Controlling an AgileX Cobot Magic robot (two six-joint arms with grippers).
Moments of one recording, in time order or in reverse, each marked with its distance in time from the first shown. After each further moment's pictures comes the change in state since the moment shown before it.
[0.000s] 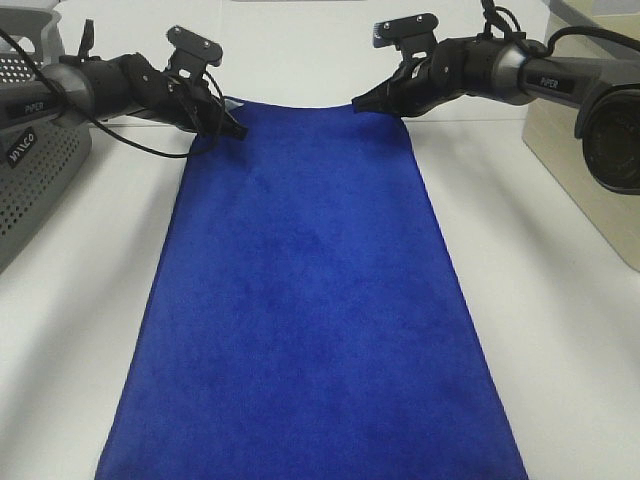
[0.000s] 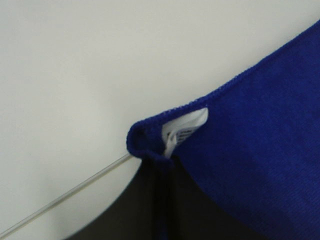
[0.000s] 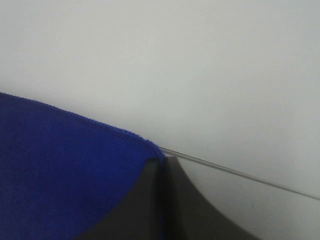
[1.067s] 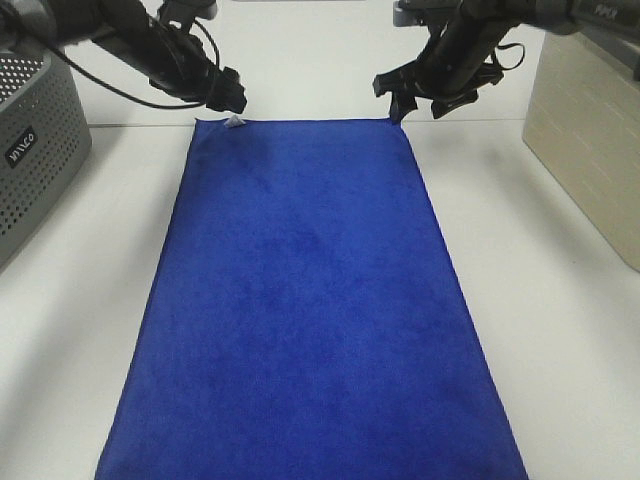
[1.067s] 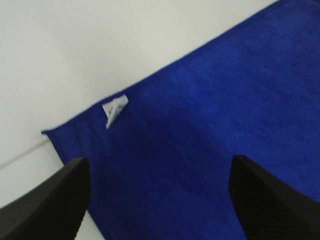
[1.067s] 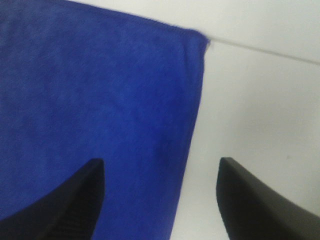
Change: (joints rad) left arm 0.000 -0.200 0.000 0.054 0.465 -0.180; right arm -0.024 -0.193 -0.001 0.104 0.623 -0.001
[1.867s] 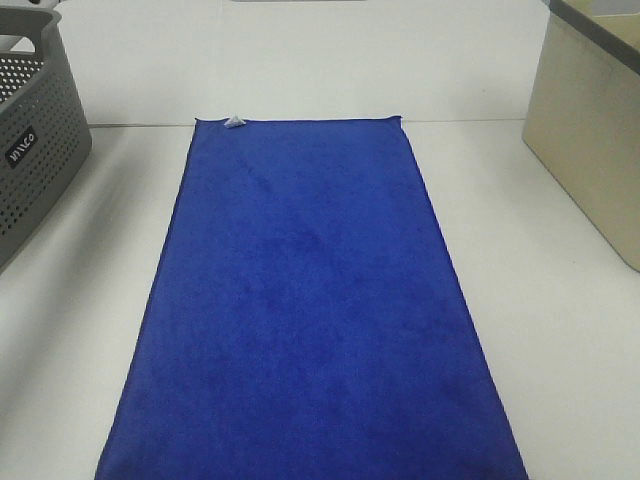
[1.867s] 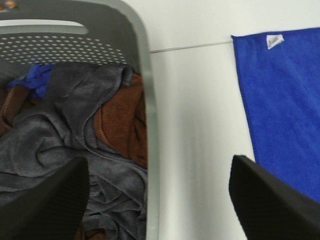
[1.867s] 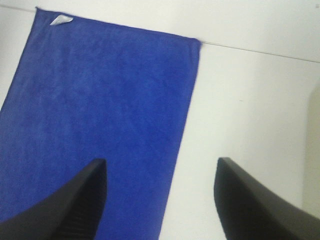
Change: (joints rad) left arm 0.233 -0.402 -0.002 0.317 0.524 -0.422; right arm -0.102 -0.409 0.001 0.094 0.361 0.027
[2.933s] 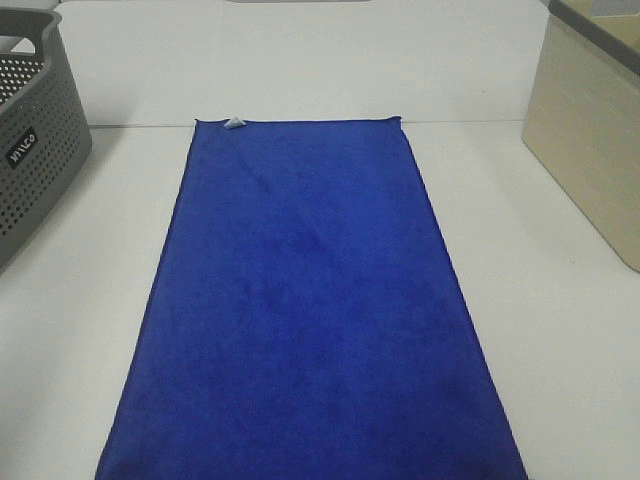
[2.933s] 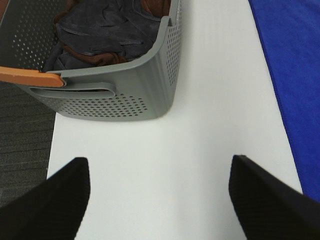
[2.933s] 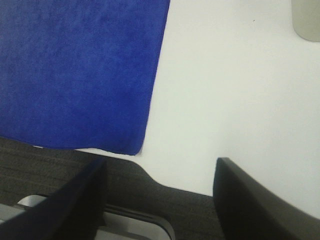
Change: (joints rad) left arm 0.020 -1.491 1.447 0.099 -0.212 0.019; right arm -0.036 -1.524 1.488 -0.022 -0.025 -0.009
